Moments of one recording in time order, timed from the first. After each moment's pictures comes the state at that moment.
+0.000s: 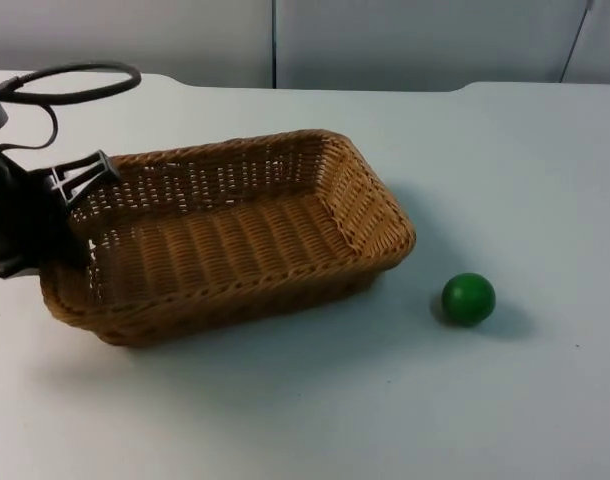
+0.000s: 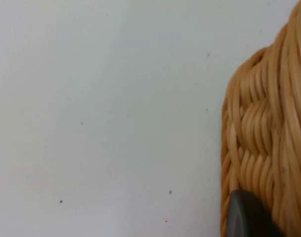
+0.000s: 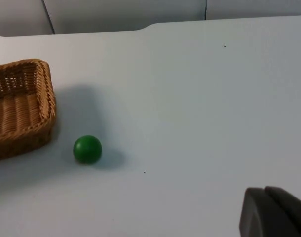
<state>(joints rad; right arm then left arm) 0.00 0.00 -0.54 0.03 1.10 0.01 -0.15 1.86 -0.79 -1.18 0.19 0.52</state>
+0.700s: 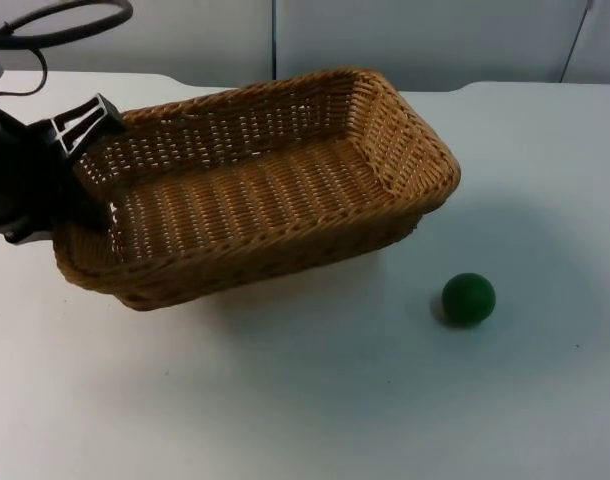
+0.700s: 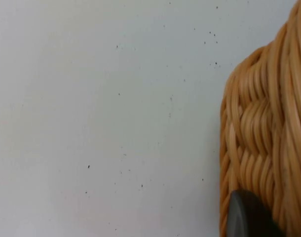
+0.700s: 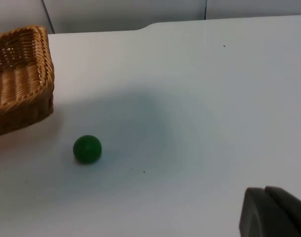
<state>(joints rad) 0.00 0.00 -0.54 0.03 1.10 0.01 -0.15 1.75 -0.79 -1.21 0.32 0.52</state>
